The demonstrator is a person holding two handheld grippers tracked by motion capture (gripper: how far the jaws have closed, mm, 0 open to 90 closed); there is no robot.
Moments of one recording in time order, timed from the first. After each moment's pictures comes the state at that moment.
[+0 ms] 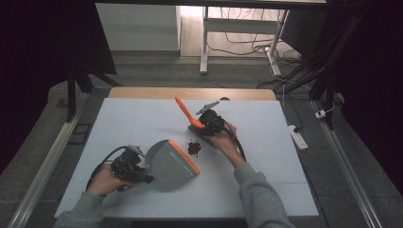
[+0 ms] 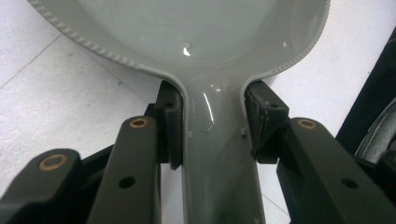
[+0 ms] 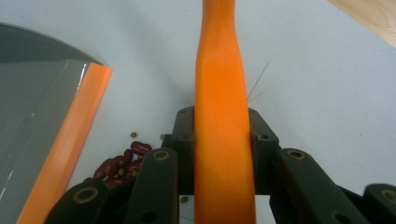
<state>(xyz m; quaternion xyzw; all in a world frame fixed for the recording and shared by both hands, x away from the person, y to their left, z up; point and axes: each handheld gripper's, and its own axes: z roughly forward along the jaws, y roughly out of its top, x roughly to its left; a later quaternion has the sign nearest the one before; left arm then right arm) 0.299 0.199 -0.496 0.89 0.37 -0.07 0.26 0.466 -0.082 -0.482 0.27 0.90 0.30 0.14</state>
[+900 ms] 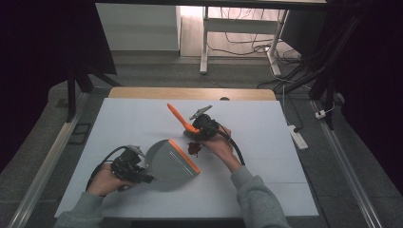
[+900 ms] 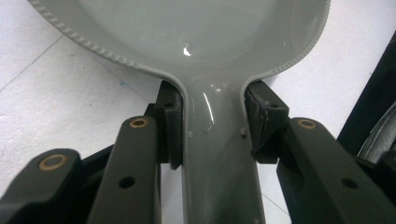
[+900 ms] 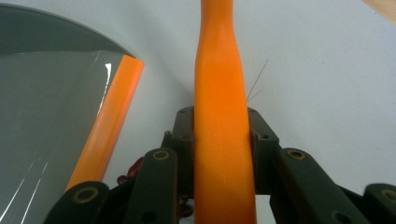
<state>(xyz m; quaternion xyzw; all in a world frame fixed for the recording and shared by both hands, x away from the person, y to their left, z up) 0.299 0.199 -0.496 0.89 0.37 -0.07 0.26 0.448 -0.065 -0.485 0.25 0.91 0.29 0.13</state>
